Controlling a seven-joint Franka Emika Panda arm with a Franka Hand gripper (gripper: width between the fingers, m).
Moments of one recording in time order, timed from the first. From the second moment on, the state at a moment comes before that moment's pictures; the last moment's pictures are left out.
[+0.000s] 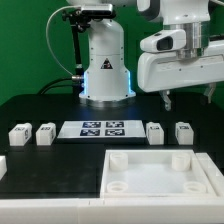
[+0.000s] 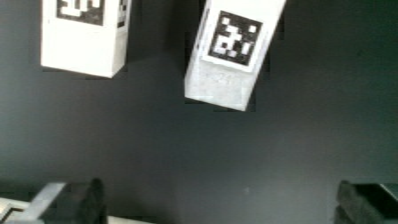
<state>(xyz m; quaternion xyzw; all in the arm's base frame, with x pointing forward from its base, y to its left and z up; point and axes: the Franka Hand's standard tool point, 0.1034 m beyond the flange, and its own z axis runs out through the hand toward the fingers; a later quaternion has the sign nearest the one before) 0.411 0.157 0.081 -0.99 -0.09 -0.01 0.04</state>
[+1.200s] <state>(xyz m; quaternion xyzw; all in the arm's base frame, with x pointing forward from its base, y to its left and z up) 0.415 0.171 0.041 -0.92 -0.06 0.38 0.08</state>
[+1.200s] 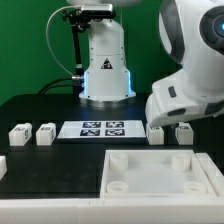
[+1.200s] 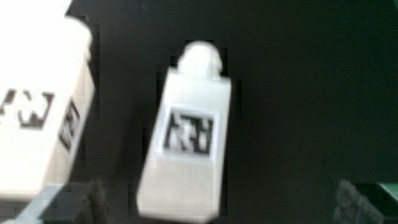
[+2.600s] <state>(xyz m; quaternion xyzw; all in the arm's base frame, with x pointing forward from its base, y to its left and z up) 0.386 0.174 0.019 -0.91 0.02 0.41 0.03</state>
